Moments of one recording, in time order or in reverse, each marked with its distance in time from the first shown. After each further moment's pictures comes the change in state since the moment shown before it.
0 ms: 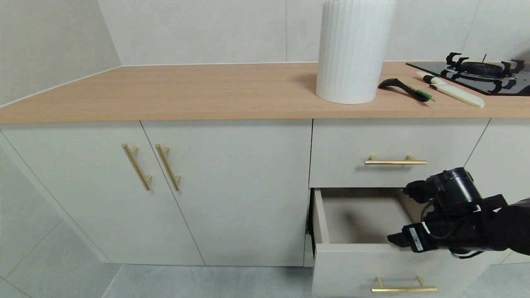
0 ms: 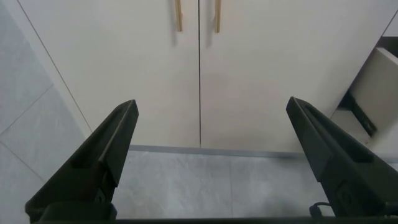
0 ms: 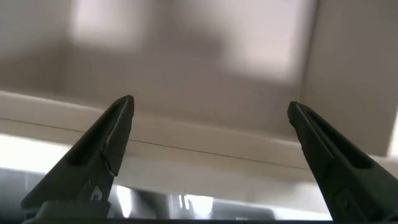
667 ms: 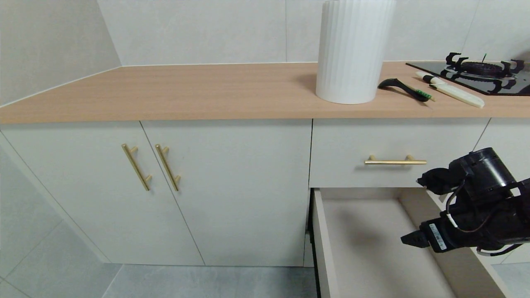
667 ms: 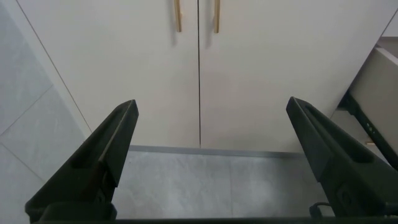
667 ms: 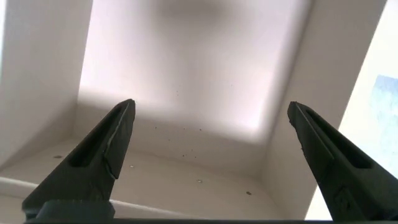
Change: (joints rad) left arm 0.000 0.000 0.000 0.000 0.000 0.000; right arm 0.019 -0.168 -0.111 0.276 0.031 -0.005
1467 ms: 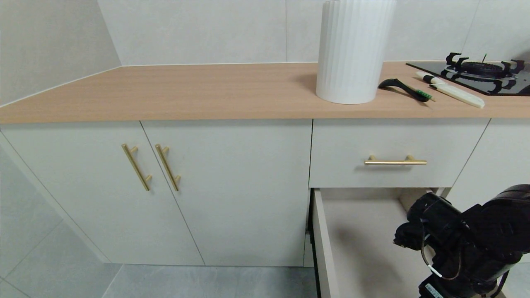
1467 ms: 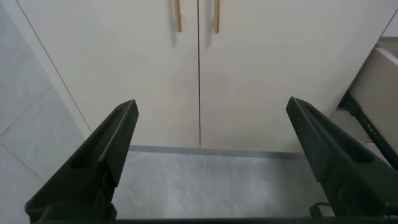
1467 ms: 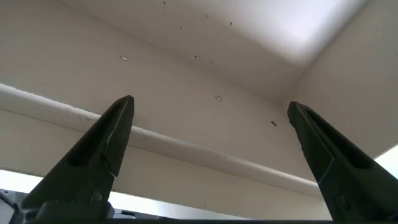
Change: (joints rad) left arm 0.000 0.000 0.000 0.000 0.000 0.000; right arm 0.137 0.169 0.001 0.330 -0.008 -0.066
